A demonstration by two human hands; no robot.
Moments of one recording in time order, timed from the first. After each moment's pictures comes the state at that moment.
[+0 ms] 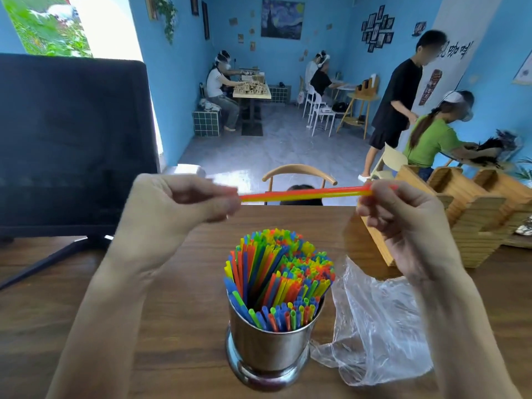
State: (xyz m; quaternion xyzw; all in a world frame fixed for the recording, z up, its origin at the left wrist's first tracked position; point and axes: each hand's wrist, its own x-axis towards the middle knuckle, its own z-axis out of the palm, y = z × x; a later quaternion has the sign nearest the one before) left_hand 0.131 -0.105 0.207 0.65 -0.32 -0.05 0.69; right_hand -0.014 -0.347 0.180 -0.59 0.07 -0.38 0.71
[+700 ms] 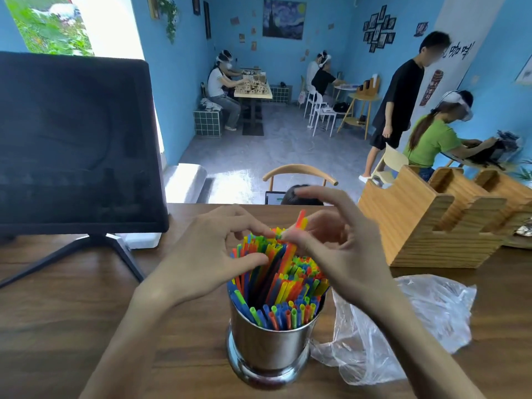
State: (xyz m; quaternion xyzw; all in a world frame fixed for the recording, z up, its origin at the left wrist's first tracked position) left_hand 0.143 -0.116 0.152 0.76 -0.51 0.00 0.39; right_hand 0.004 -0.292 0.153 -0.80 0.00 -0.38 0.46
